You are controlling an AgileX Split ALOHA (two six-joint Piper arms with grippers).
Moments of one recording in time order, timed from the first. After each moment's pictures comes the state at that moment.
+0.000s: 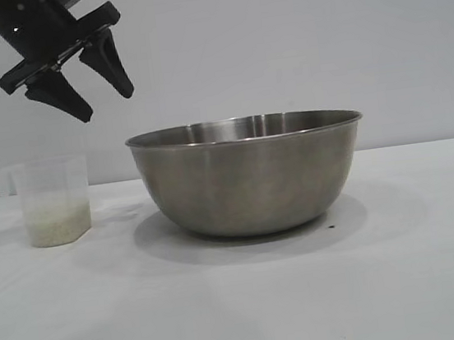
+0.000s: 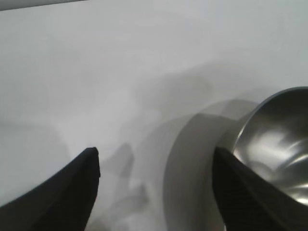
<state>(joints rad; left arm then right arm) -0.16 2.02 -1.53 -0.69 0.63 0.52 0.00 -0.02 -0.50 0.06 1.15 -0.06</state>
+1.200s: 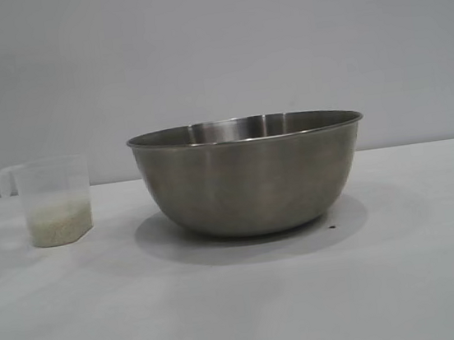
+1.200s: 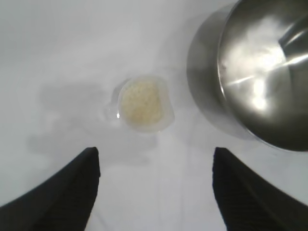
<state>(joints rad) -0.14 1.62 -1.51 -0.19 1.16 0.18 0.00 -0.02 -0.49 0.07 1.15 -0.06</state>
